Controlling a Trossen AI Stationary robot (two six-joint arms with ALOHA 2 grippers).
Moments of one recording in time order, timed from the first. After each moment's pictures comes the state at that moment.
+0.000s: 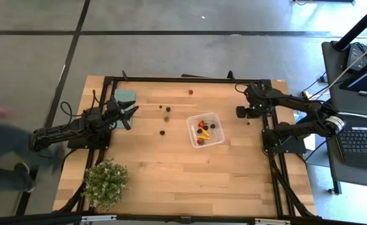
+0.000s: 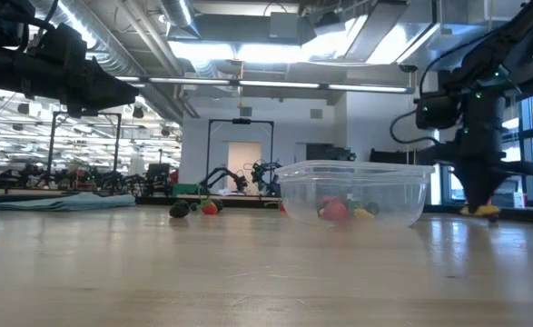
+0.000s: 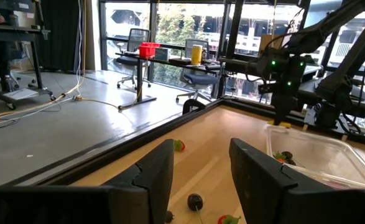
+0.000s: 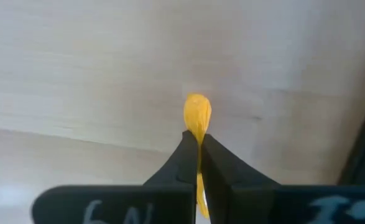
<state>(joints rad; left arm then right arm) 0.27 0.01 0.03 -0.02 -0.34 -0.12 -0.88 1.24 0.54 -0.75 -0.08 0.60</state>
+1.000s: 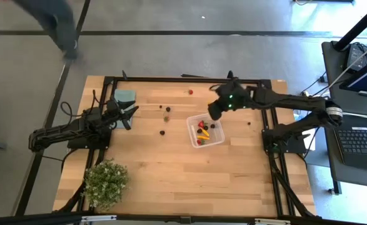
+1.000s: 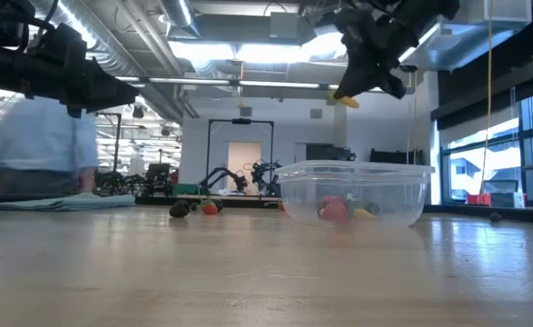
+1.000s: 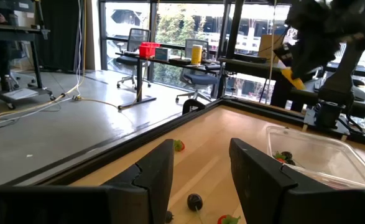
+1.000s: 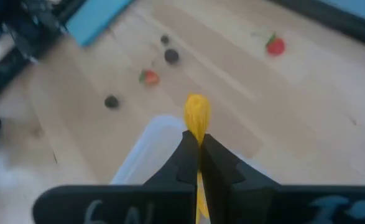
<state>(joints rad) 0.27 0.01 0.03 -0.02 -0.34 -0.12 -0.24 1.30 1.04 -0.52 0.07 0.57</state>
